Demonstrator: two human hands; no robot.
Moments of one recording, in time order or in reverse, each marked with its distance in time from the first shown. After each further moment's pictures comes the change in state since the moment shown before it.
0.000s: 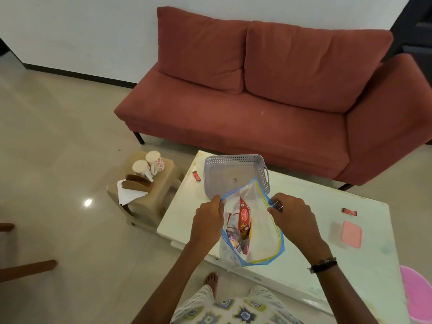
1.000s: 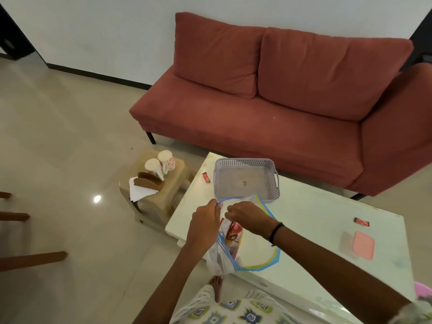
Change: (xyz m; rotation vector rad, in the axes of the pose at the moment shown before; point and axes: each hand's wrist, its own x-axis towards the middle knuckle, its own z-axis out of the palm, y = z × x) left_hand -0.006 -0.031 -0.012 -0.041 0.013 -0.072; right_hand 0.055 -0.038 0.108 -0.673 -0.324 -1.025
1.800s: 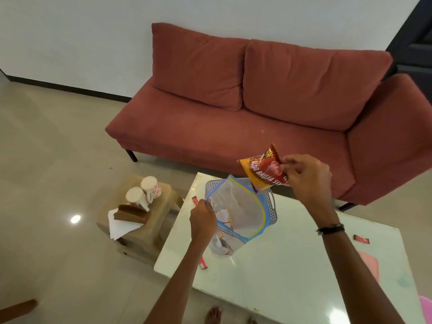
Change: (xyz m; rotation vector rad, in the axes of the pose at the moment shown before) left_hand 0.146 0.006 0.009 -0.286 0.067 -0.270; right_hand -0.012 0.130 -0.123 0.622 0.954 0.998
